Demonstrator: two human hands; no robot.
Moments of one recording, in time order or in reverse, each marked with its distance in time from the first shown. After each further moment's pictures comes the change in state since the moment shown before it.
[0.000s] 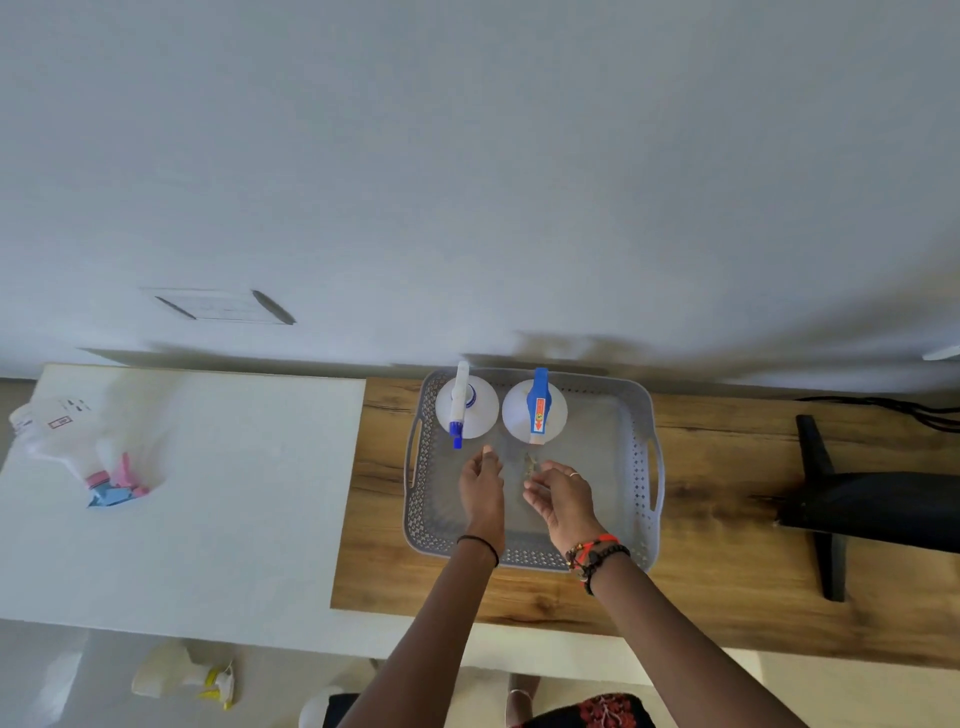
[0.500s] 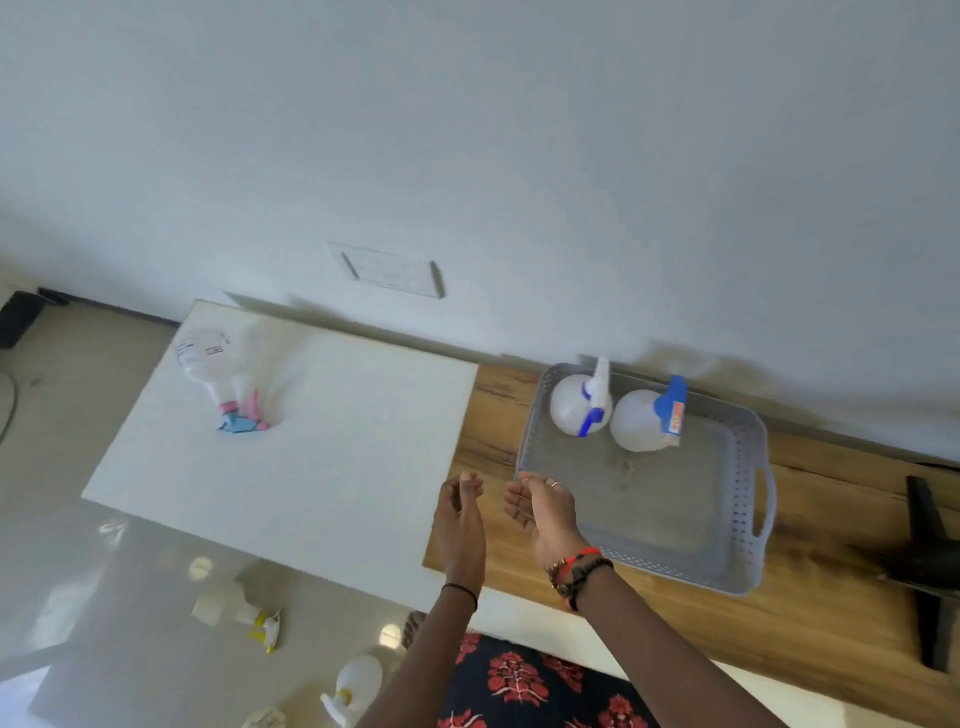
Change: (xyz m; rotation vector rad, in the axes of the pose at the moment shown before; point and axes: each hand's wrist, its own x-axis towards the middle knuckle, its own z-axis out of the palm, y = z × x) left_hand -0.016 0.000 -0.181 0.040 0.235 0.320; right_hand -0.072 0.099 0.120 -0.211 -0.095 -0.036
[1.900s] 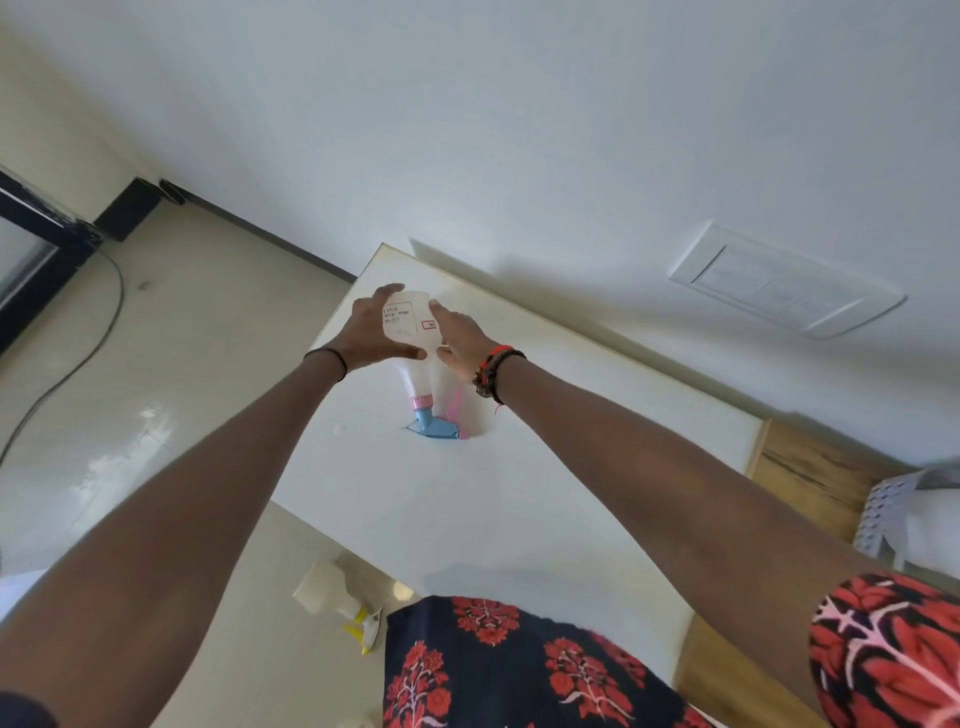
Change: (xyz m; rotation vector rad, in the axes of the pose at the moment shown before) left_hand 0.454 0.119 -0.335 0.724 -0.282 0.218; right_hand 0.084 0.052 0.511 -0.792 -0.543 -0.122
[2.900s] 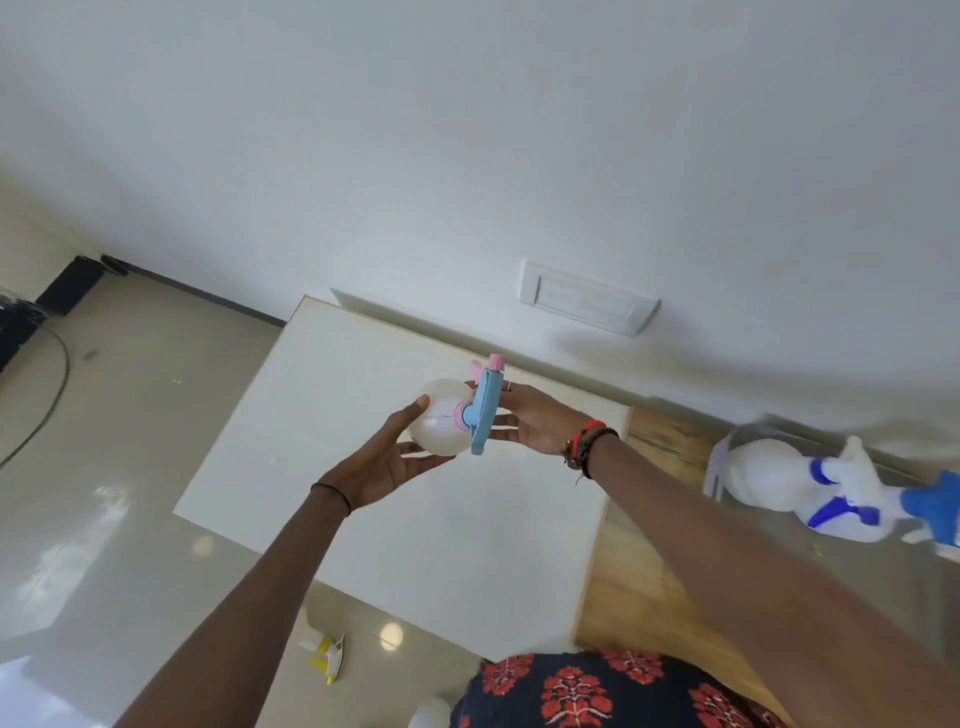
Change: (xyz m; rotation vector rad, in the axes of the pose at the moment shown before) left_hand -0.131 0.089 0.112 -1.105 -0.469 -0.338; right_hand -0.151 0.069 -0.171 0.177 -0.185 -0.030
